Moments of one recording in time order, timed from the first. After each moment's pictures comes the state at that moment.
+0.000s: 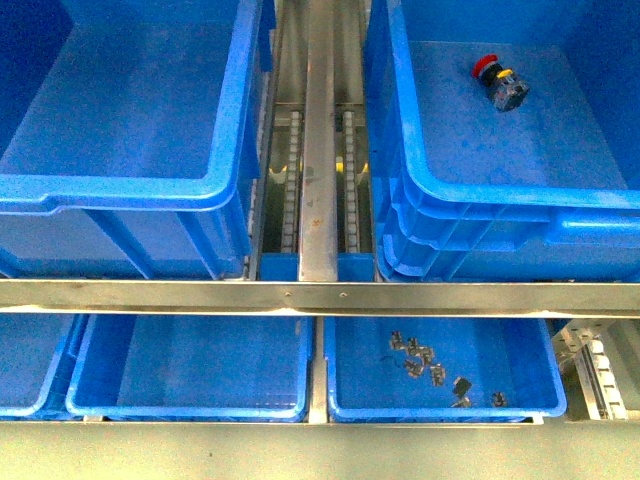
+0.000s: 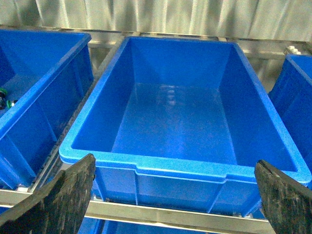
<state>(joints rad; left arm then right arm) 0.00 0.01 0.02 0.00 0.00 0.00 0.00 0.00 0.02 0.00 0.00 -0.01</state>
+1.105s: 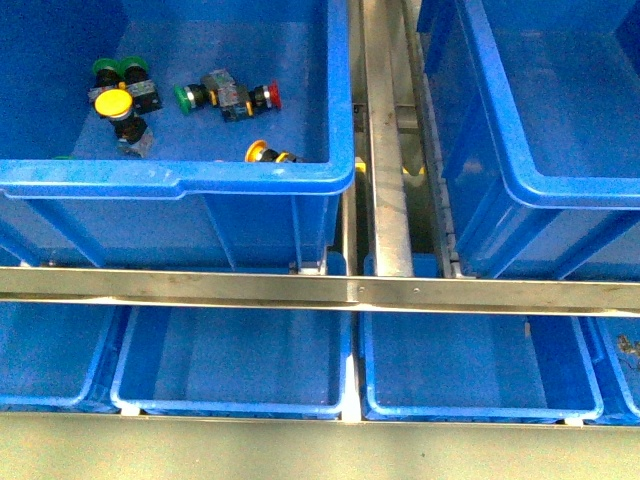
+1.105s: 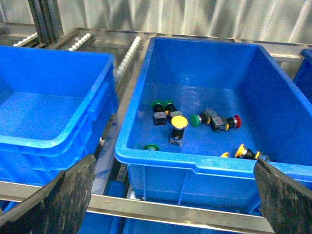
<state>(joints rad) 0.00 0.01 0.02 0.00 -0.01 0.00 0.00 0.00 0.02 0.00 -0.01 0.00</state>
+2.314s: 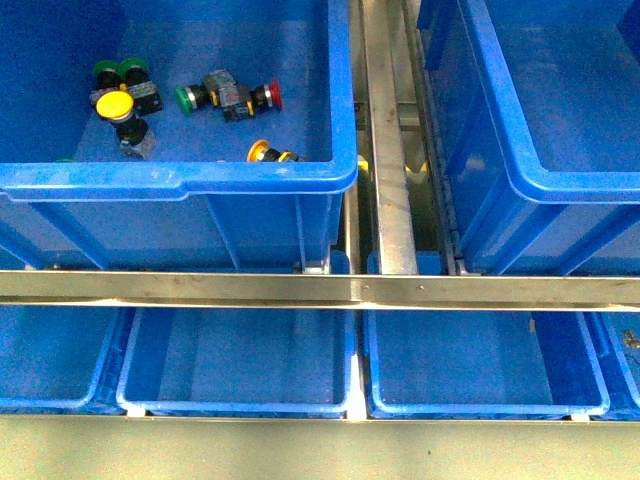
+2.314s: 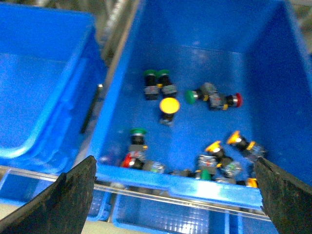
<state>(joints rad) -0.28 0.91 0.56 0.04 -0.30 -0.18 0.00 0.00 0.02 0.00 0.00 0.00</state>
